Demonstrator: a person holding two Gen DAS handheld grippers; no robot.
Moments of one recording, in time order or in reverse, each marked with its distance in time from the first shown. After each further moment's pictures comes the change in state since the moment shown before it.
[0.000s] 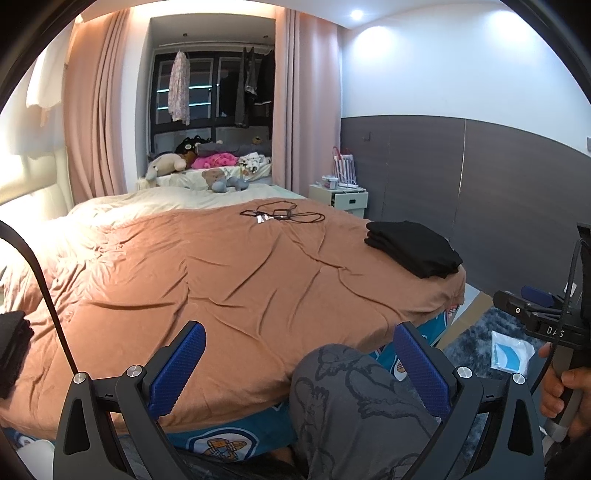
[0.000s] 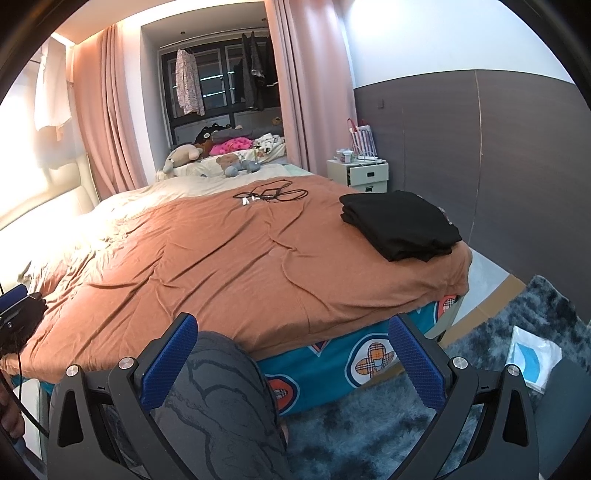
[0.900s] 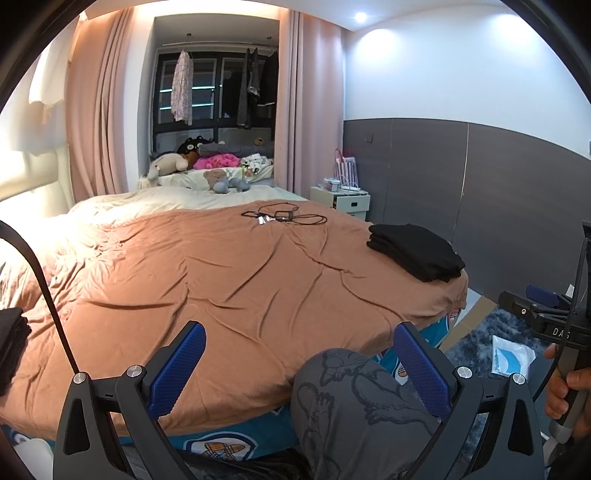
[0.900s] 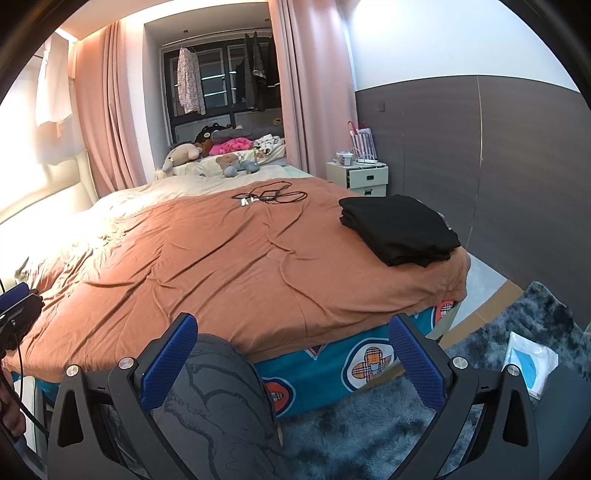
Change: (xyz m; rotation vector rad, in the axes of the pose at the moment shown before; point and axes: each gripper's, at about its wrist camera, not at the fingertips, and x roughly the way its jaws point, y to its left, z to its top) left arm 0.009 0.013 -0.005 -0.008 -0.007 -0.002; right arm 0.004 -0.001 0.002 -0.018 -0.007 -0.008
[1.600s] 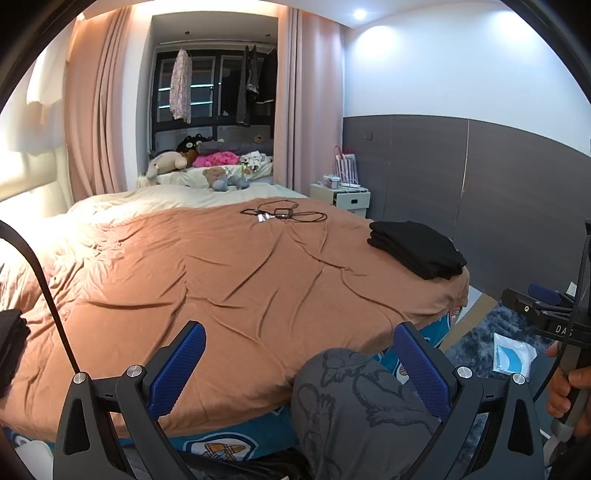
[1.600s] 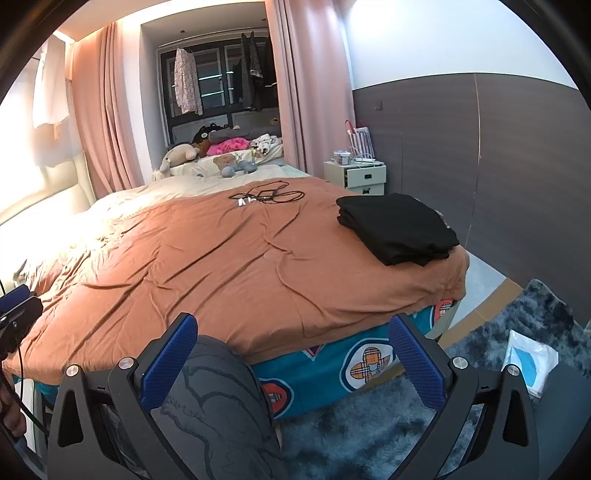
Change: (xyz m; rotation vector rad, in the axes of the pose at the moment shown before) left arm 0.003 0.001 0.000 0.002 0.004 0.000; right arm -0.003 0.009 -0.002 0.008 -0.001 -0.009
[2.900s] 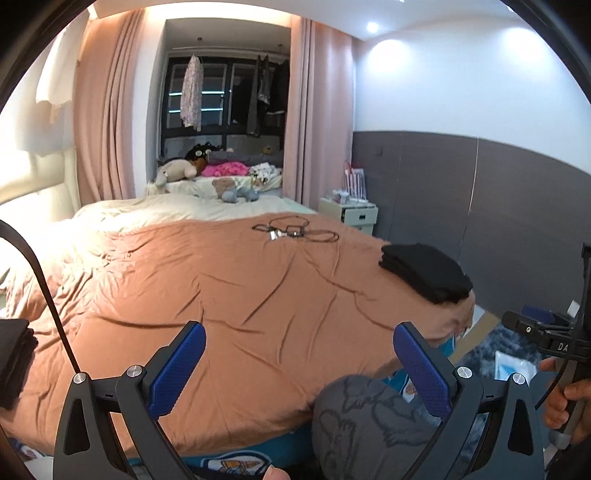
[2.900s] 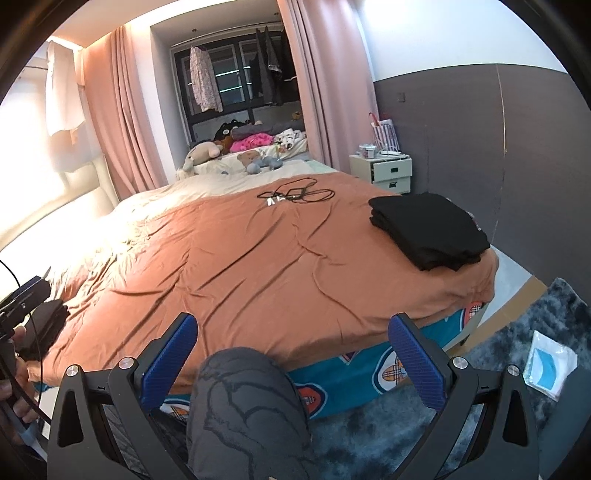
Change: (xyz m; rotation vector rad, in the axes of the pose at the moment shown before) left arm 0.001 0.032 0.032 -0.027 -0.032 0.015; right arm 0.025 0.008 0.017 0.020 0.031 0.093
